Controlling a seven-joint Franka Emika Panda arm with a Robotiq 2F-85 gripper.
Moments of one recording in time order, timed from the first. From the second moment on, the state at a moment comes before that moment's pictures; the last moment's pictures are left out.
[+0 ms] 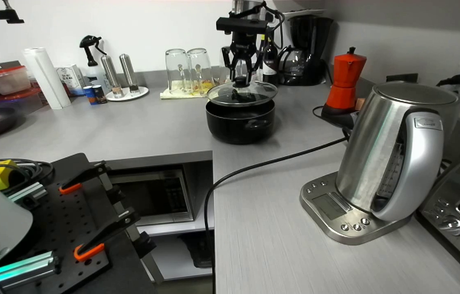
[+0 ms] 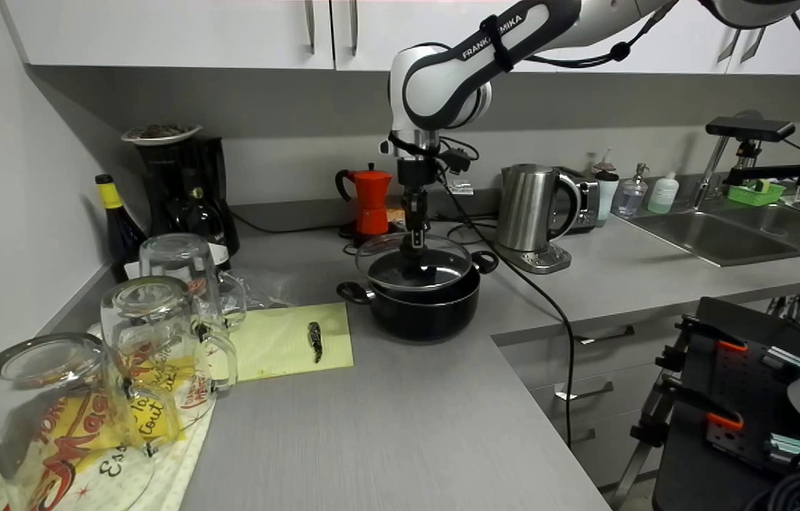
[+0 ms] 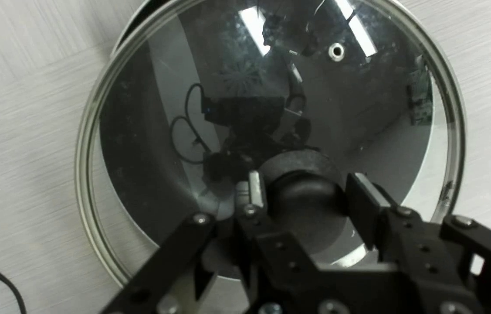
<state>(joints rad) 0.00 0.69 0.15 -1.47 -0.05 2.07 -0.42</state>
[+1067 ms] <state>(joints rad) -0.01 0.71 0.15 -1.51 -0.03 2.14 -0.43</state>
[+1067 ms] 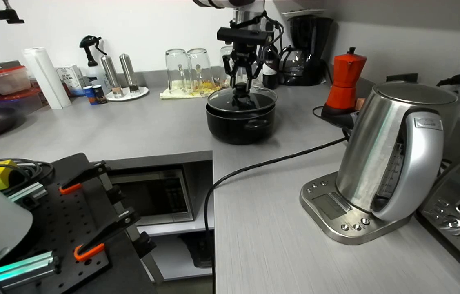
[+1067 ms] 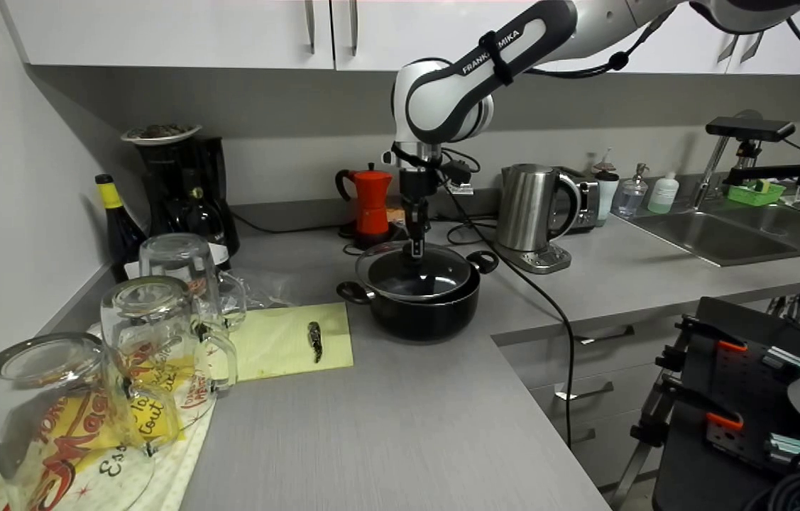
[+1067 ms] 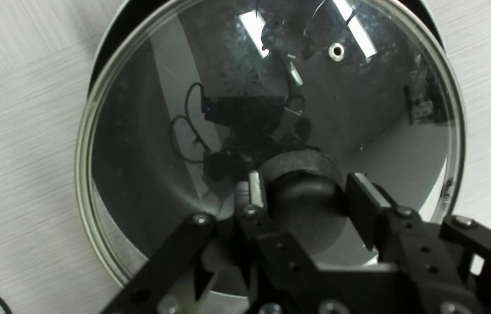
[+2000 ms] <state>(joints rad) -0.07 0.64 0.18 -1.66 0.03 2.28 -0.47</state>
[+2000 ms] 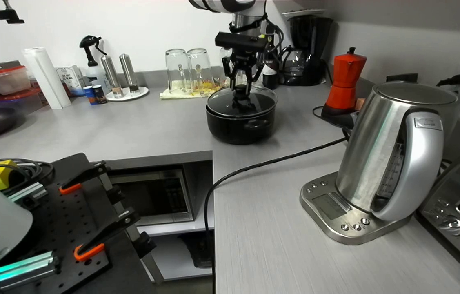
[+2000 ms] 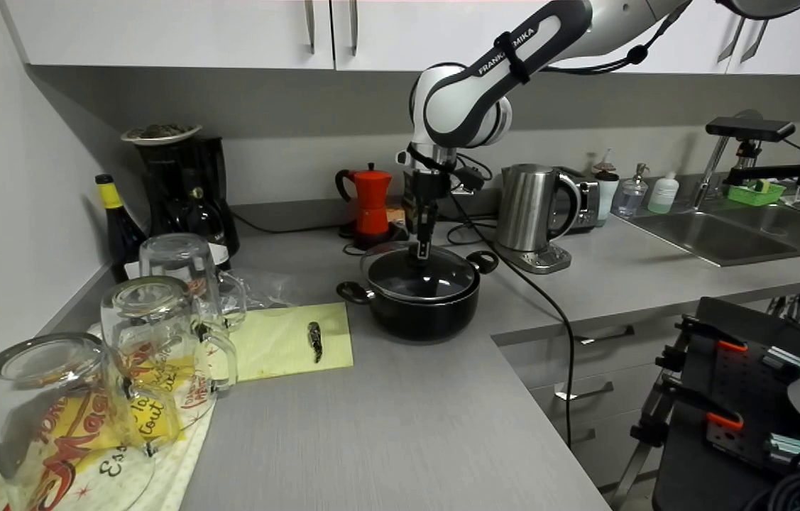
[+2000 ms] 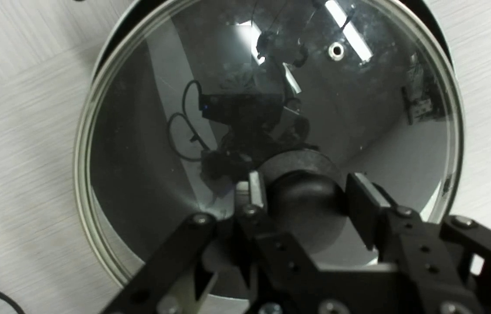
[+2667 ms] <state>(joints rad) -0.10 0.58 0.19 -1.78 0.07 2.35 -0.50</state>
